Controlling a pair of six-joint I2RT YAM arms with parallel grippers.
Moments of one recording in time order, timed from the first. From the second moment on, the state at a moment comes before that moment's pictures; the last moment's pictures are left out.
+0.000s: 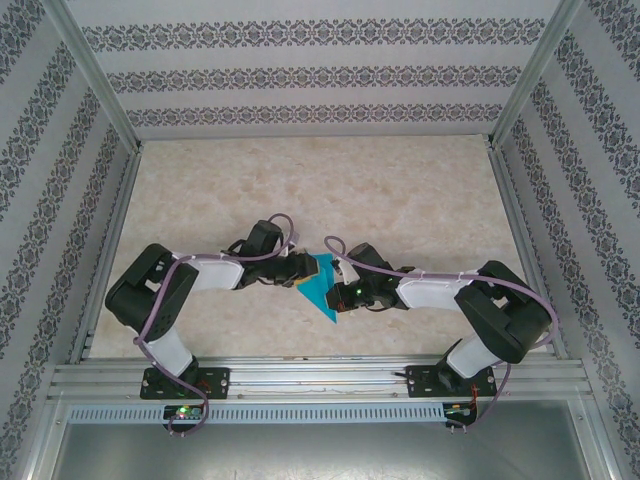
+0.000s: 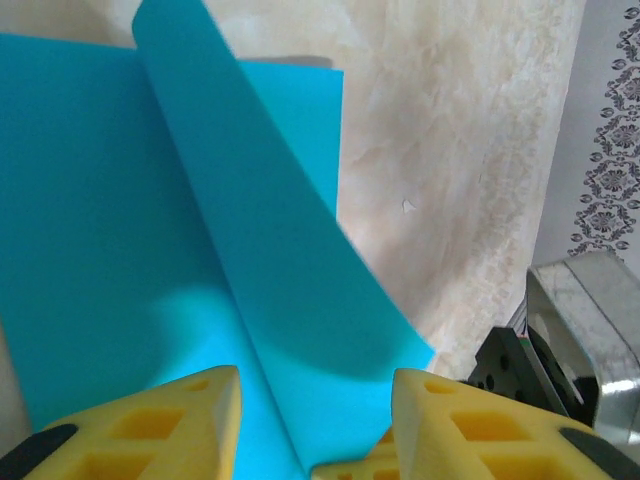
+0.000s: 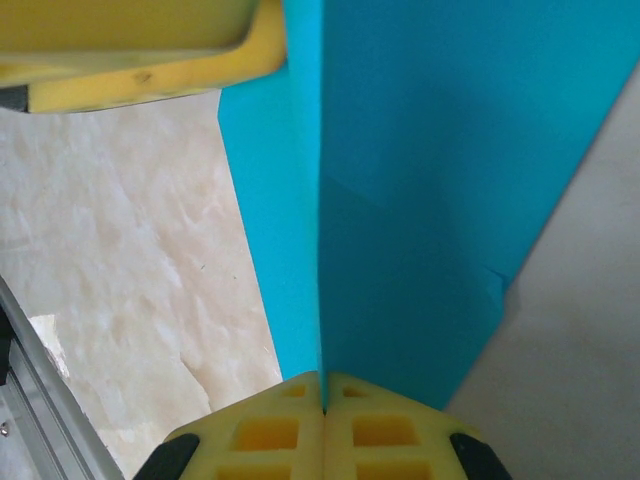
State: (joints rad) left arm -0.53 1.70 0.71 0.19 0.61 -0.92; right arm 0.72 1.54 0.57 0.01 -0.47 0.56
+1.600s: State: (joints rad) left arm -0.56 1.78 0.84 0.00 0.52 -0.86; right arm 0.56 1.54 0.56 0.11 -0.65 0.66
